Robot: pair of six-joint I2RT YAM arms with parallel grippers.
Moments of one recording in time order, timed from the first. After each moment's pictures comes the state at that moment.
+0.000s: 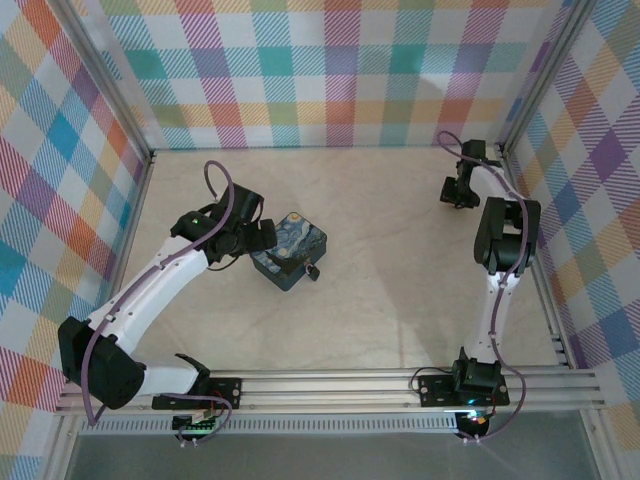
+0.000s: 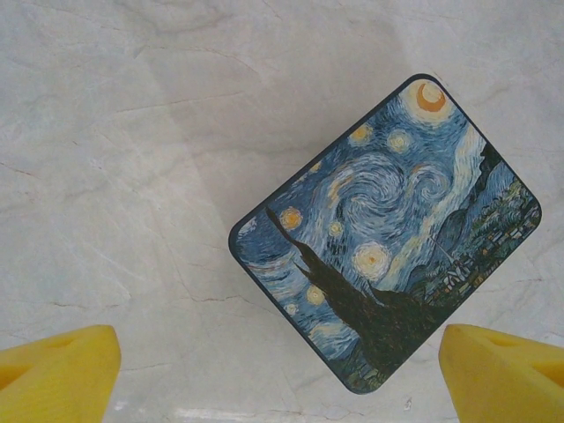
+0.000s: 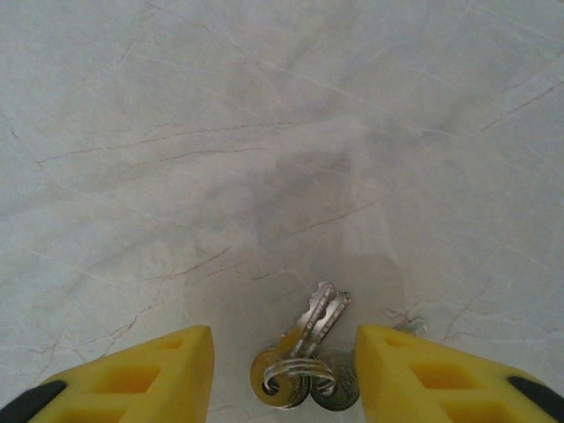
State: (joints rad) left arm -0.50 1.31 1.23 -0.95 -0.25 -0.62; right arm -0.11 2.30 1.85 -0.71 0.03 0.15
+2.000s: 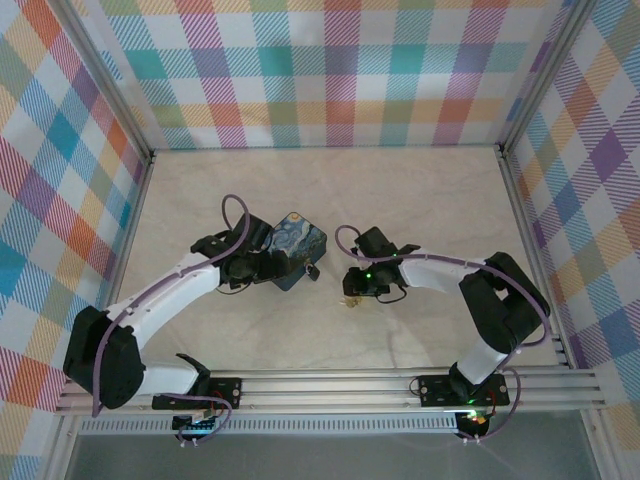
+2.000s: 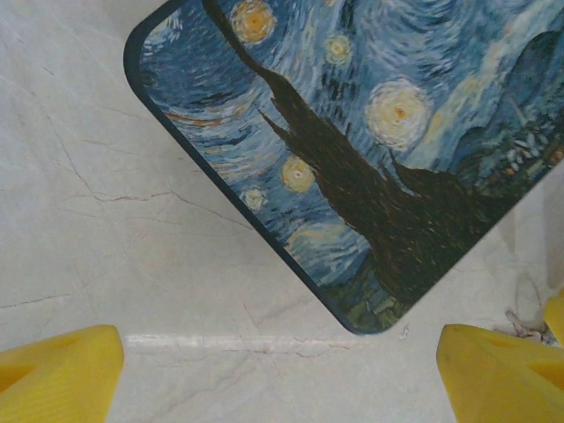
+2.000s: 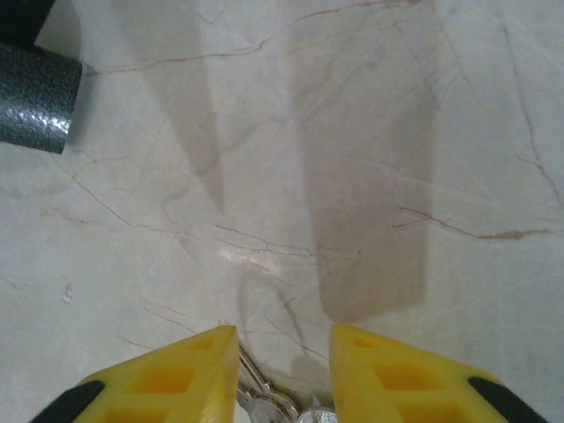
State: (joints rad) left arm -0.54 1.32 0.94 -0.77 -0.05 -0.73; right arm 0.66 1.63 0.86 -0.38 -0.25 0.55
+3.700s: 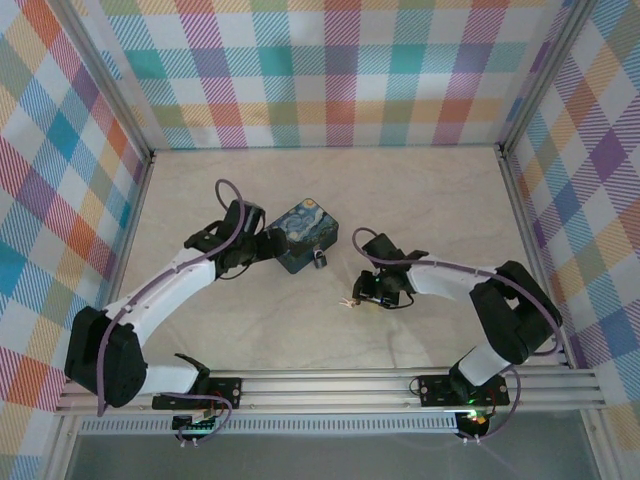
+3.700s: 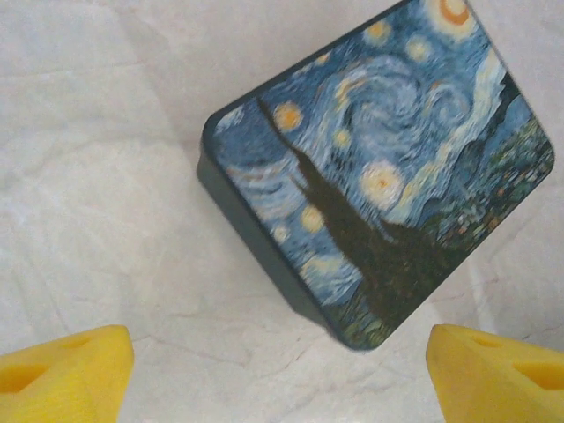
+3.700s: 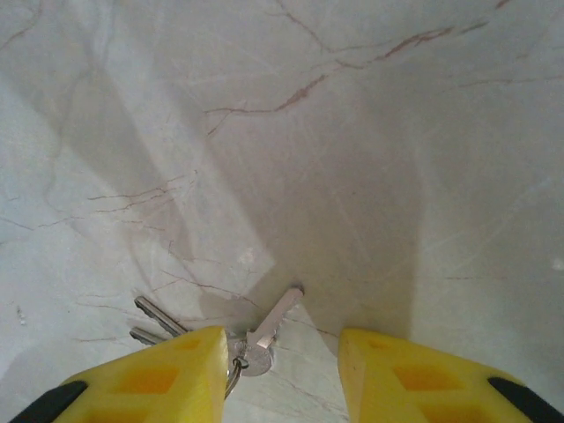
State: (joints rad) left arm -0.46 1.31 0.96 -0.58 -0.08 -0.62; right arm 0.67 1.58 0.80 -0.45 -0.19 0.84
